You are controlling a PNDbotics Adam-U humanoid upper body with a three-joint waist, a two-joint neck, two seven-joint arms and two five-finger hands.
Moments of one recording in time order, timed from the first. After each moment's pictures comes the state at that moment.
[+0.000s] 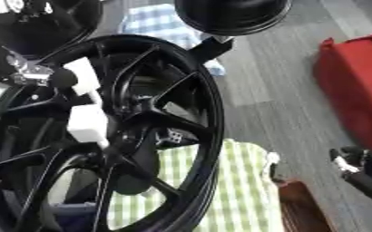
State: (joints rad) left arm -1.07 0.80 -0.58 -1.69 -0.19 0.43 -0.52; right arm -0.13 -0.44 -0.24 -1.26 -0.03 -0.16 -0.02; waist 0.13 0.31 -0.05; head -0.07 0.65
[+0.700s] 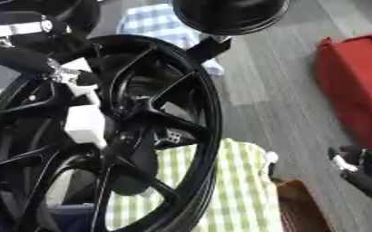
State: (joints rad) left arm -1.09 0.73 -0.61 -1.48 -0.25 0.38 -0.55; right arm -0.14 -0.44 -0.24 -1.26 -0.03 -0.16 -0.02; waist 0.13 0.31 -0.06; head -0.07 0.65
